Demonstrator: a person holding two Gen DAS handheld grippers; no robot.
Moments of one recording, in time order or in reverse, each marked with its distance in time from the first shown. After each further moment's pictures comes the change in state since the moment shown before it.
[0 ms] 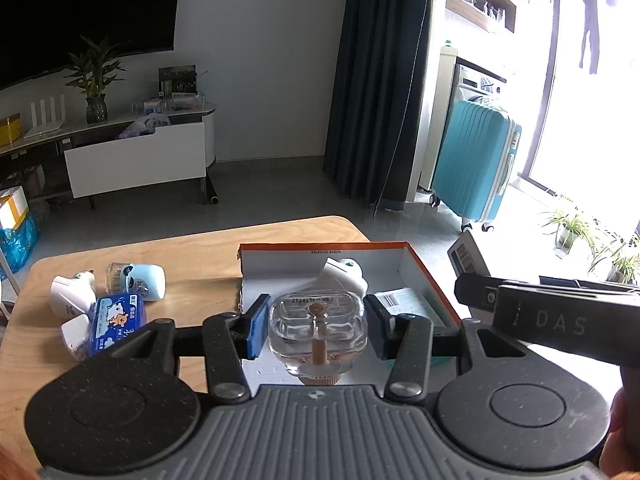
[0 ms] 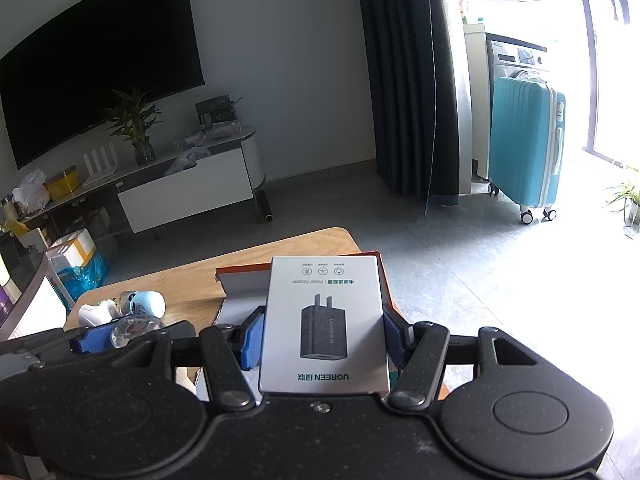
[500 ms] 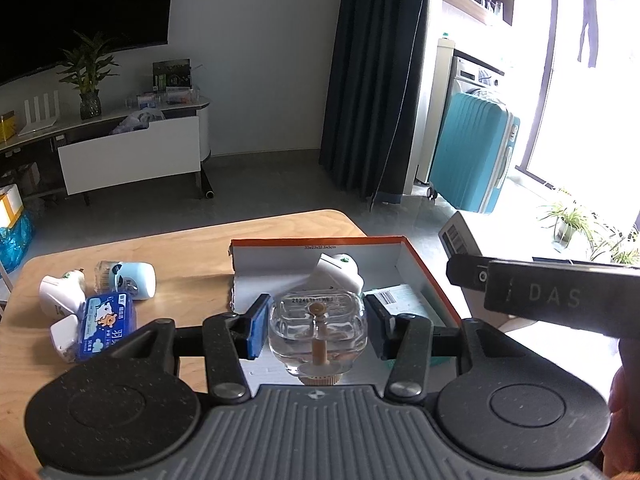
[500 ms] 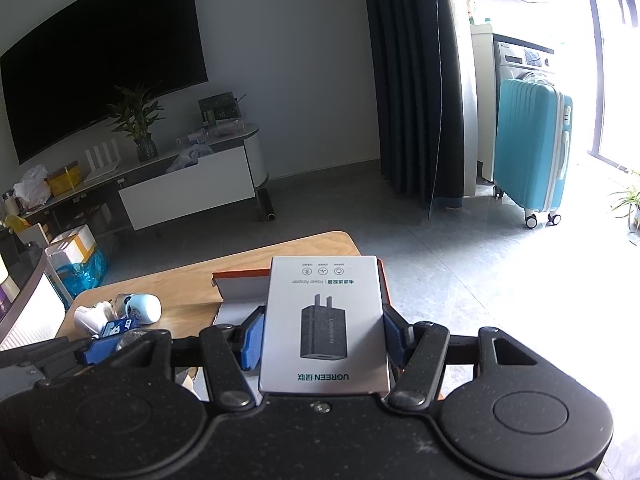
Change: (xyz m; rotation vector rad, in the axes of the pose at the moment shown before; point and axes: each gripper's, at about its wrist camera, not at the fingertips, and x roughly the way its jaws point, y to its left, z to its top) left arm 0.012 -0.004 0.003 0.006 0.023 -0.010; right arm 0.007 -0.004 0.005 -0.011 0.004 0.008
